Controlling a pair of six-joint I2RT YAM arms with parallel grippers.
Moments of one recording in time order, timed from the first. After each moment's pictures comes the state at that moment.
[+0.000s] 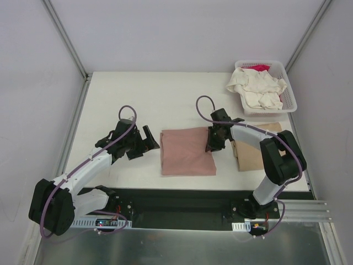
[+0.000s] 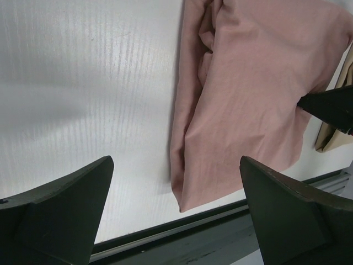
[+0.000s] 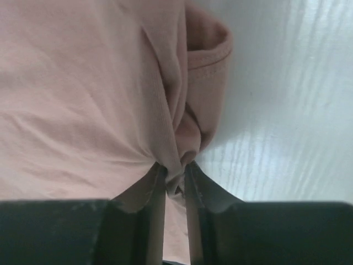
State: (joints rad) left arm -0.43 1.09 0.64 -0.43 0.17 -0.82; right arm 0.48 1.68 0.97 -0.52 -0.12 0.54
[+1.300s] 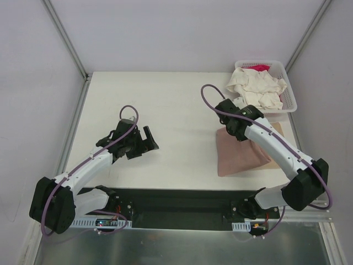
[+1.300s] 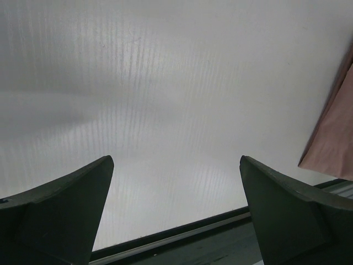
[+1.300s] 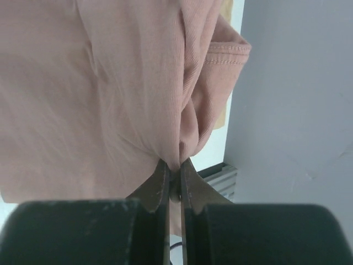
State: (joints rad) left arm -0.43 1.10 0.64 -0.43 0.15 -0.77; right arm 0.60 1.40 1.29 -1.27 0.78 0.28
